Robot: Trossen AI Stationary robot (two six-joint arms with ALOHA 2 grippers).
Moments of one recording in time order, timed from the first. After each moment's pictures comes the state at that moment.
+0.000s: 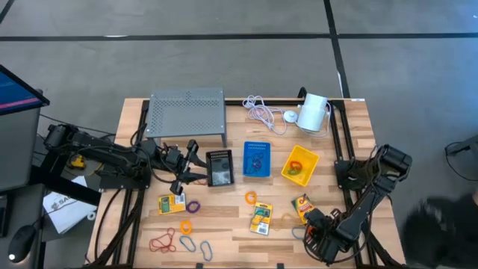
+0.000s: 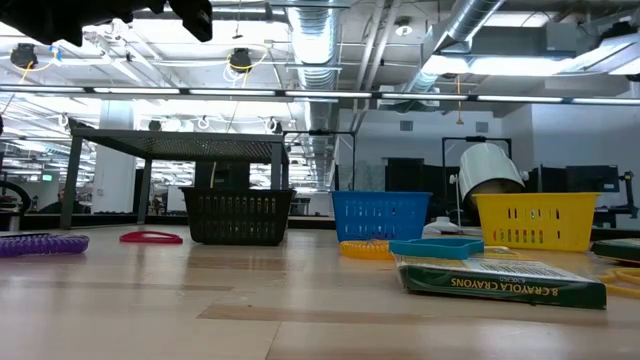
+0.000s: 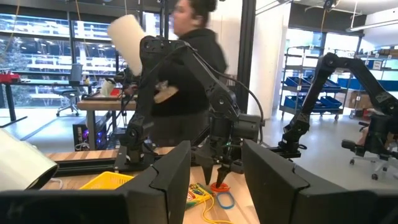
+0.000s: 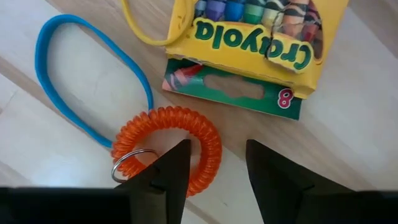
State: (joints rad) left arm -0.14 0.96 0.38 0.76 0.08 -0.05; right arm 1.01 1.77 0.98 -0.80 0.11 1.88
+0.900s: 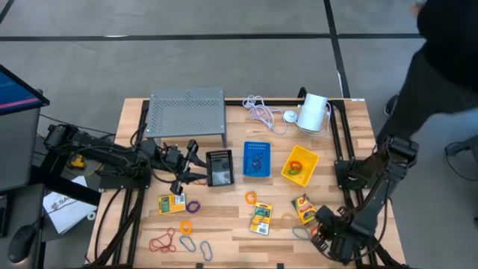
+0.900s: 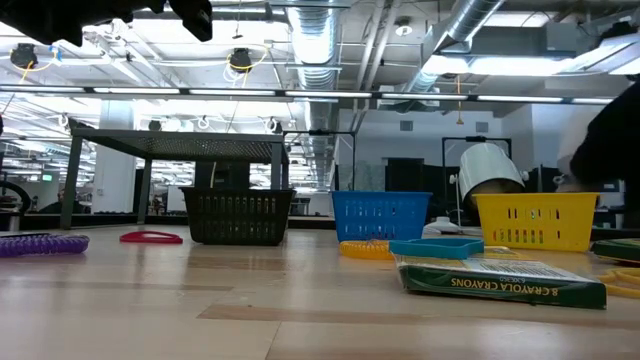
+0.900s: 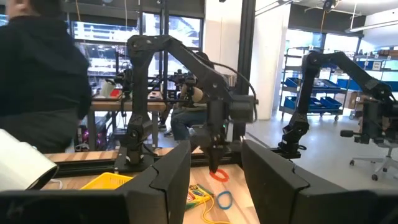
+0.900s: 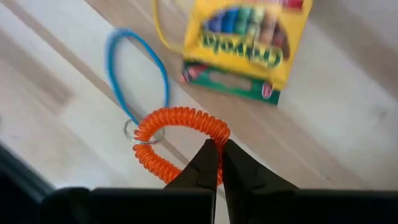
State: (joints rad) left arm -0.14 0.96 0.38 0.76 0.08 -0.05; right arm 1.09 1.59 0.97 -0.89 0.24 1.94
